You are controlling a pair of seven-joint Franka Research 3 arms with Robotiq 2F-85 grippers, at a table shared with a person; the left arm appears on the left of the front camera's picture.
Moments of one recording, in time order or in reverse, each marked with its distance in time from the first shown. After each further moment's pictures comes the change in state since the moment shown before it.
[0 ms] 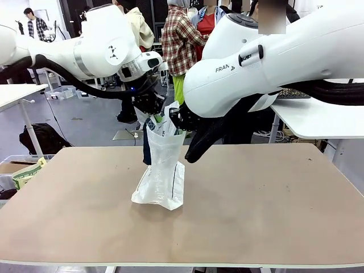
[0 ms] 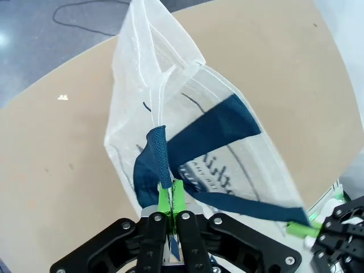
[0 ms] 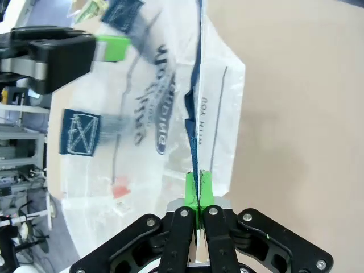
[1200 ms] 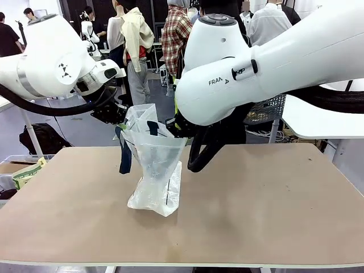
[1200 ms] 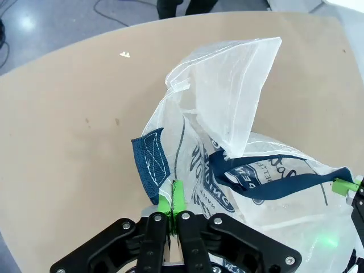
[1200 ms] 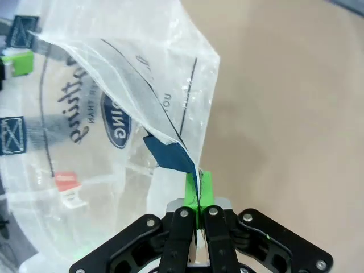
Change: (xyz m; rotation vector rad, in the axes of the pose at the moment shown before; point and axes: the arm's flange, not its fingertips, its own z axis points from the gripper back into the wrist) left arm -0.095 0.064 0.026 0.078 -0.097 0.159; right arm -0.011 0.019 -0.017 -0.139 0.067 0.144
